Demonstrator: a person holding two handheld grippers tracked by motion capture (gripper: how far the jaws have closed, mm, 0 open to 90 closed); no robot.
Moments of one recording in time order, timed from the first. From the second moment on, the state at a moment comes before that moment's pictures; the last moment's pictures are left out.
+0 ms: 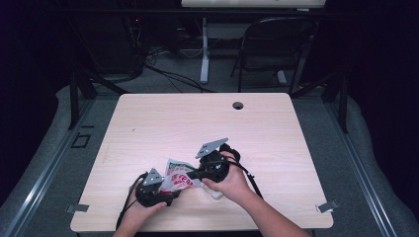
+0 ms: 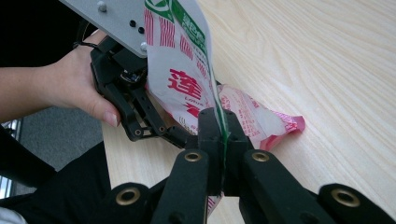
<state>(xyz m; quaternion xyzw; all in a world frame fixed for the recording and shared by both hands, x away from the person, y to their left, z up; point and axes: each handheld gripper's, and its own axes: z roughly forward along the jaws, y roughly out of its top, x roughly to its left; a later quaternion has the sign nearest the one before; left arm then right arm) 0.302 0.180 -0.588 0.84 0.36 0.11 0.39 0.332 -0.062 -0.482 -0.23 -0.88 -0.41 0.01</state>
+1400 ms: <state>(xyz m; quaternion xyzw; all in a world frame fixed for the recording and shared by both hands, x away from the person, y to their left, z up) 0.293 0.169 -0.579 0.85 0.33 0.18 0.37 0.335 -0.070 -0.477 -0.24 -0.87 -0.44 0.00</state>
